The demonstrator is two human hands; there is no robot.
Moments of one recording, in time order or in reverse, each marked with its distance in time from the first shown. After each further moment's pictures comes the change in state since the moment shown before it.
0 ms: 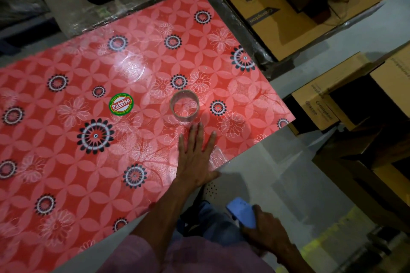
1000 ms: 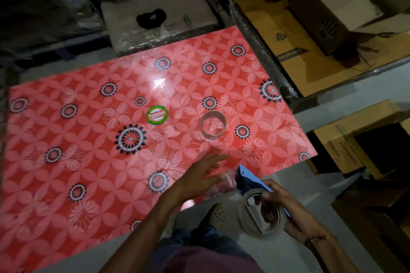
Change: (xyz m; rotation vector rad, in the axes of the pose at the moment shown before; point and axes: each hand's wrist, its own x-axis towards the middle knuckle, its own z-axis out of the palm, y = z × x) left_hand -0.049 -0.032 -0.086 -1.059 -0.041 0.001; right_hand -0.009 -0.065 -0.126 1.163 -0.410 -0.420
